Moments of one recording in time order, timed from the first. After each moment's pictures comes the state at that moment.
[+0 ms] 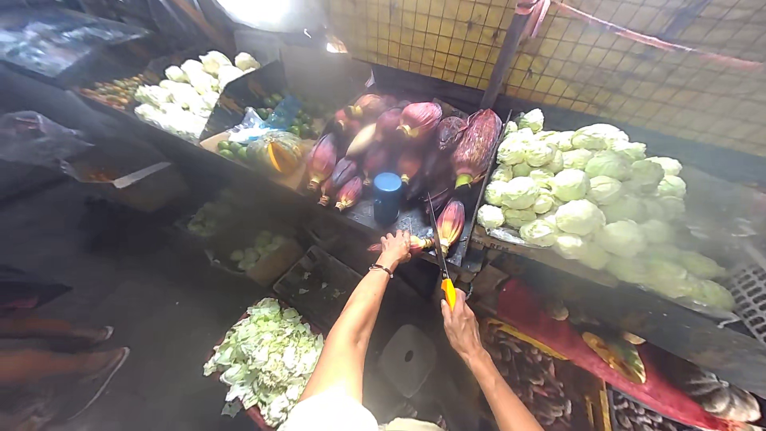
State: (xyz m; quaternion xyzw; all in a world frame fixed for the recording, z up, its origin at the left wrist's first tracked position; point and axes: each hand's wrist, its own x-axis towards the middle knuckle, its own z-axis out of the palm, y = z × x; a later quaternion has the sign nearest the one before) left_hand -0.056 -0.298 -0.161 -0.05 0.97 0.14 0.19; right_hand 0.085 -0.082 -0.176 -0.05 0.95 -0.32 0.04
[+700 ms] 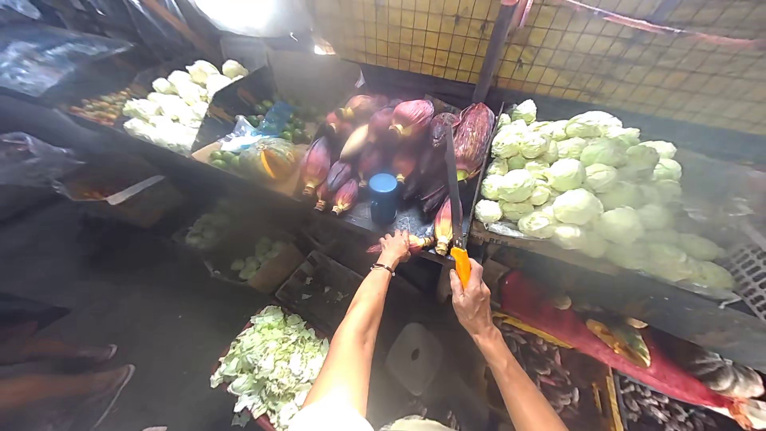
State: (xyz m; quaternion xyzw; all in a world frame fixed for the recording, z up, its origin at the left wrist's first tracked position) left_hand -0.063 -0.300 -0.162 -0.05 0.97 0.14 0.20; right_hand 0.062 -0.096 -0.123 -0.13 0.88 -0.37 -0.26
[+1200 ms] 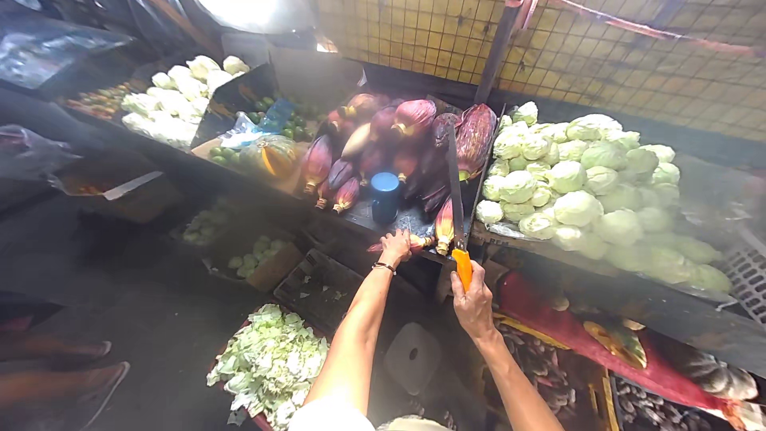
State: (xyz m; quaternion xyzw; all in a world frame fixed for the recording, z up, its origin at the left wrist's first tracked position) left_hand -0.061 -0.300 -0.160 -0.05 0.97 0.15 0.20; right_hand 0.068 -0.096 -0.122 -0.13 0.88 -0.37 -0.27
